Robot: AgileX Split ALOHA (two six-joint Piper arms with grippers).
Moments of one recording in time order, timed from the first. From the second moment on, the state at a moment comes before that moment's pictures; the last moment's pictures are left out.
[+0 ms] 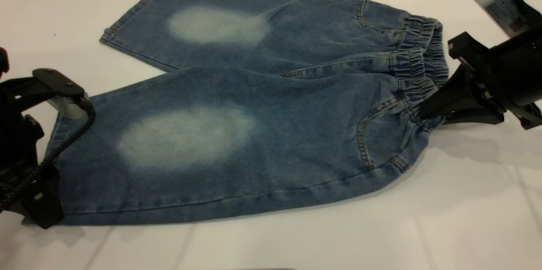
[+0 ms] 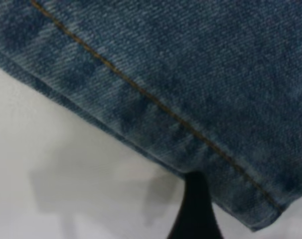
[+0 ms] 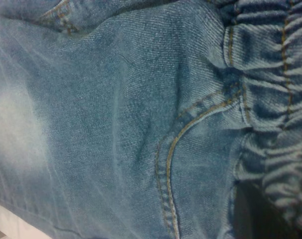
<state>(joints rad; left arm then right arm) -0.10 1.95 -0.66 -0.06 0.34 0.64 -0.04 2.12 -0.71 1.67 0.70 -1.40</state>
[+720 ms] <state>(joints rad) -0.15 1.83 -0.65 -0.06 0.38 0.64 -0.04 2.09 -0.71 1.65 0.81 -1.37</state>
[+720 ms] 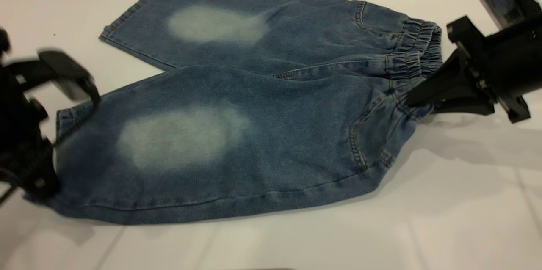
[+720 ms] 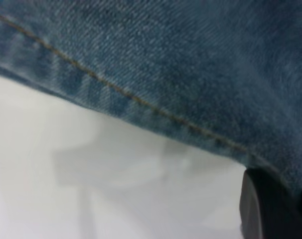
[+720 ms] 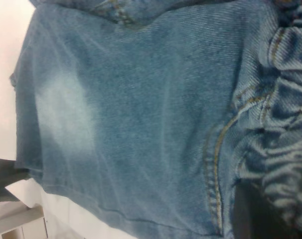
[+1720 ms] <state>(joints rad) -0.14 1.33 -0.65 0.63 0.41 -0.16 -0.04 1.74 -0.39 1.77 0.85 -1.11</state>
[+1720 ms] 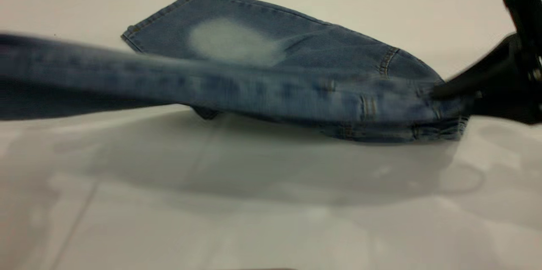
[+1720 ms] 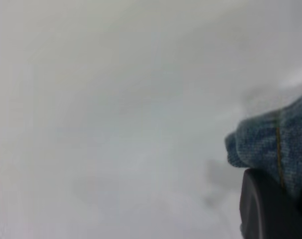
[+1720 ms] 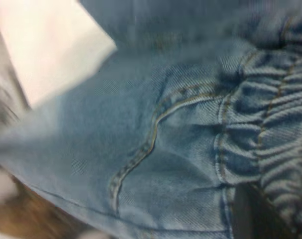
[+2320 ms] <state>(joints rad) -0.18 2.02 -1.29 0.76 0.24 -0.29 -0.04 2.02 -0.71 1.81 0.81 -0.80</state>
